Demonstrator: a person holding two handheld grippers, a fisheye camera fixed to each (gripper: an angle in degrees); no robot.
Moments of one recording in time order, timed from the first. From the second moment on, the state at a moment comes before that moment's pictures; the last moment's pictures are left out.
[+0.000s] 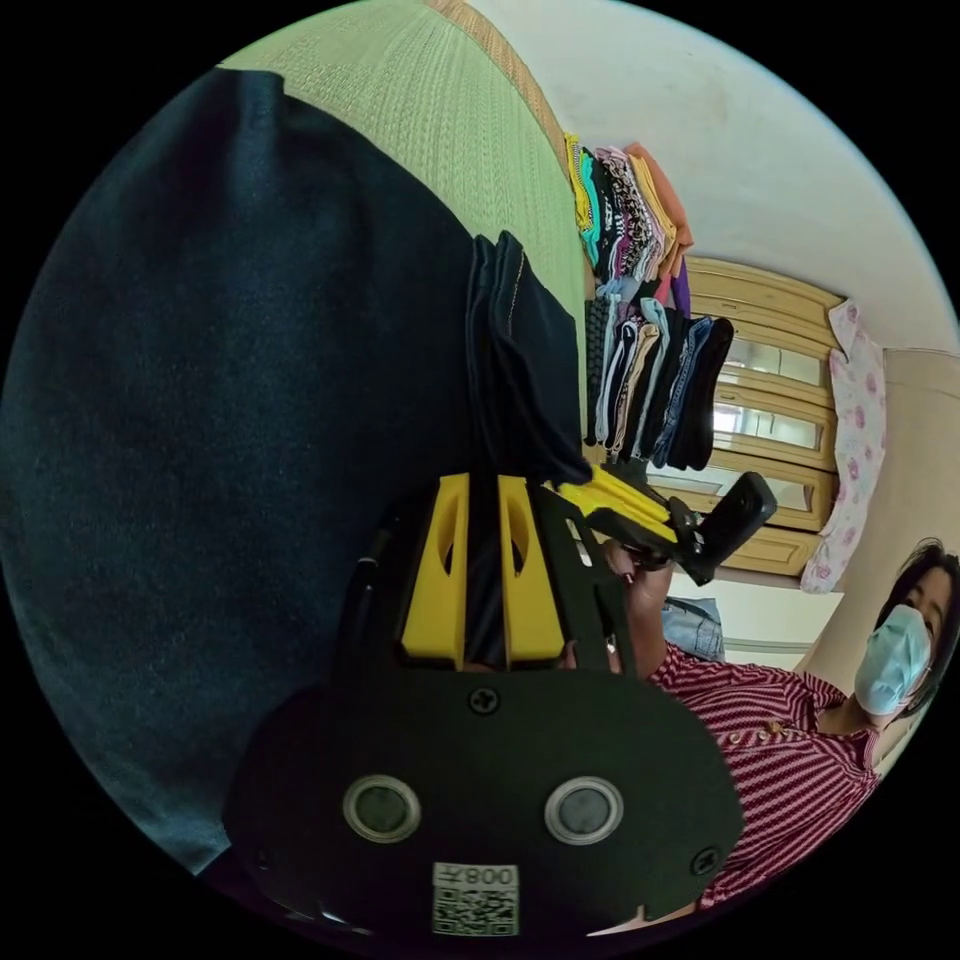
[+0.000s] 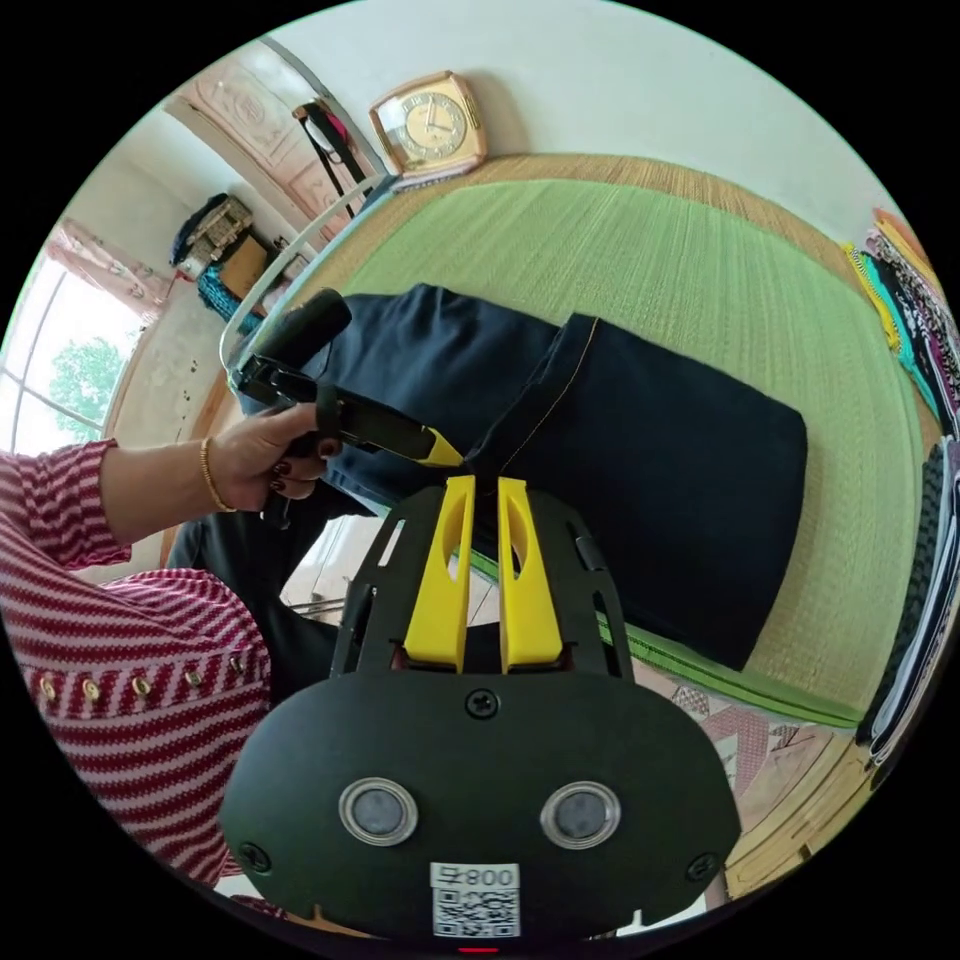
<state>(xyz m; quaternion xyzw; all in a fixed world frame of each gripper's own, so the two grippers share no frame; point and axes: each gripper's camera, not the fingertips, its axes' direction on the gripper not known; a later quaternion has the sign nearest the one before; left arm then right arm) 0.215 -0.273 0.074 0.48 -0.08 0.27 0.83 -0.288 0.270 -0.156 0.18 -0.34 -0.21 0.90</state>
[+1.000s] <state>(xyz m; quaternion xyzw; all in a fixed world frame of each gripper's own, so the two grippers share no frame) 0.273 -0.343 0.110 0.55 -0.33 0.29 0.71 -0.052 0.205 0.035 0.13 -0.41 0.03 0.90</state>
